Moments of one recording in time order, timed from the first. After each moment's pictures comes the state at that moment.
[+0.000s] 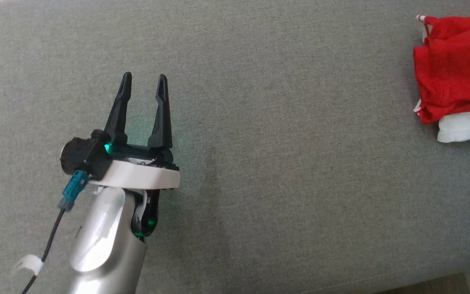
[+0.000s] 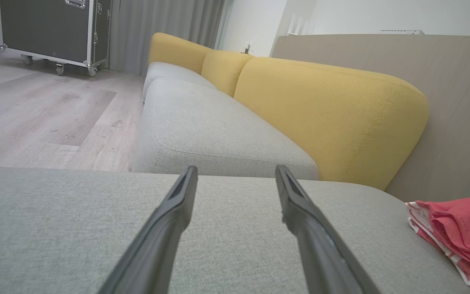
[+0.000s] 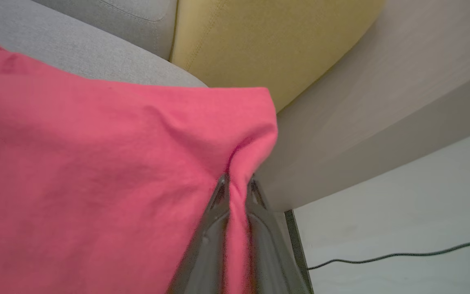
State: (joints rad) left arm -0.42 0.04 -0.26 0.29 -0.34 -0.08 -0.26; right arm -0.72 -0.64 0.05 0.86 -0.07 0.13 -0.04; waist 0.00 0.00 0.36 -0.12
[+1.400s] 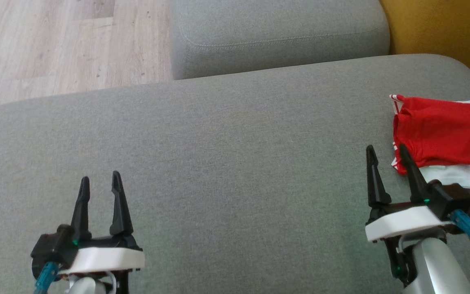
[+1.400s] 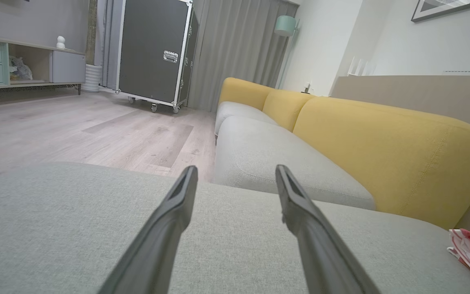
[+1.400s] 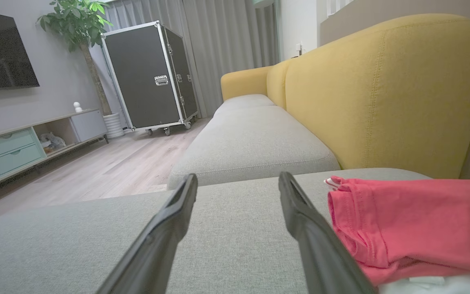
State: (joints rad) left arm -0.04 0.04 -0.07 0.22 -0.34 -0.06 -0.26; right arm -0.14 -0.05 0.04 0.34 0.16 0.13 -0.25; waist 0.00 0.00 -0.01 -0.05
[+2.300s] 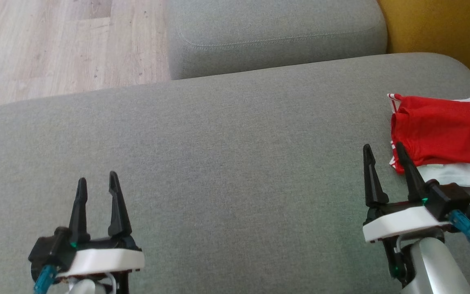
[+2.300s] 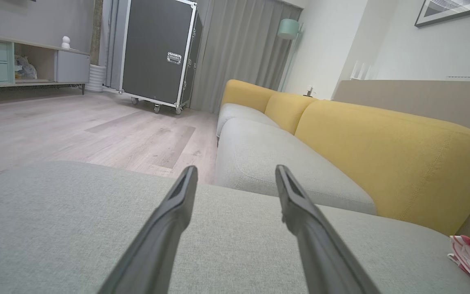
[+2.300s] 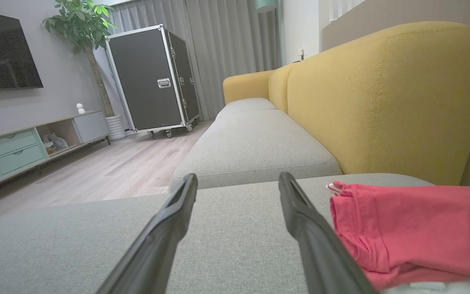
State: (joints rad) left arm -0.03 0.04 -0.07 0.19 -0.35 -0.03 -0.26; right arm -0.13 -0.05 0.05 0.31 0.16 0.13 -0.25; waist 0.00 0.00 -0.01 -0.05
